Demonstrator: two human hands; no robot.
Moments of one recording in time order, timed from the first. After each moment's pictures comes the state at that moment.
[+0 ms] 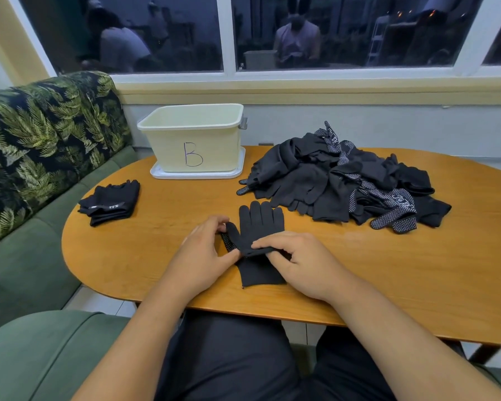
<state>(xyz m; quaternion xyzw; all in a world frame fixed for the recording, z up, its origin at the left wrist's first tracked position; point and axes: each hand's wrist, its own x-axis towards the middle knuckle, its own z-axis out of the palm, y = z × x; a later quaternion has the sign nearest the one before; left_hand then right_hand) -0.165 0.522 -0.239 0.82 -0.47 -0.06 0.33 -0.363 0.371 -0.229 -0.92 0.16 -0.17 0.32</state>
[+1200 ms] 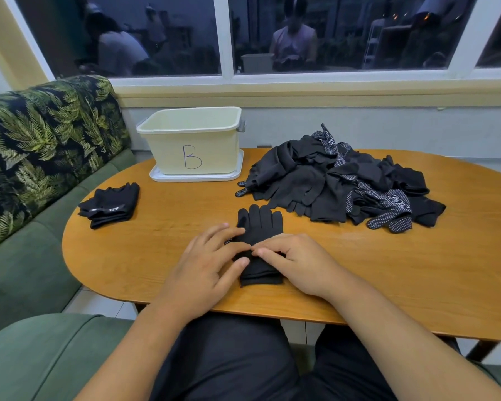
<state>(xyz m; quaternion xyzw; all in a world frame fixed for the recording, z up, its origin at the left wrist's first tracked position) -0.187 0.549 -0.236 0.73 -0.62 0.06 0.26 -0.358 0.368 -0.232 -0.92 0.14 -0.16 0.33</state>
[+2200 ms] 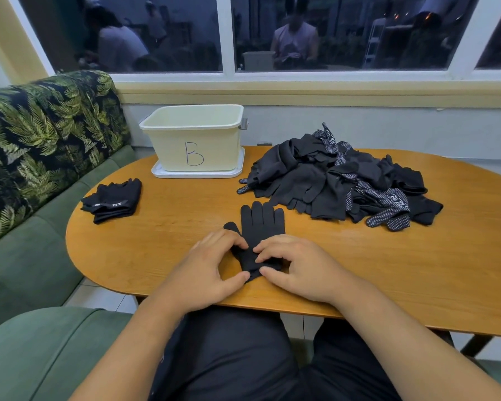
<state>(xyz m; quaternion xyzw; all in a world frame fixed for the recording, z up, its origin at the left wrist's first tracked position) -0.183 0.552 -0.232 0.73 -0.63 -0.05 0.28 -0.372 0.373 -0.236 -0.95 0.09 -0.16 0.25</state>
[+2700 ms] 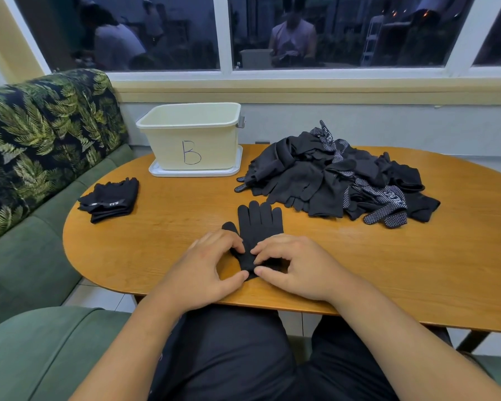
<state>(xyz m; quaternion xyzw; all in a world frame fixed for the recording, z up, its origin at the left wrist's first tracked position) -0.185 0.552 -0.234 0.73 -0.63 -0.04 0.27 -0.374 0.375 -0.235 -0.95 0.07 -0.18 0.26</state>
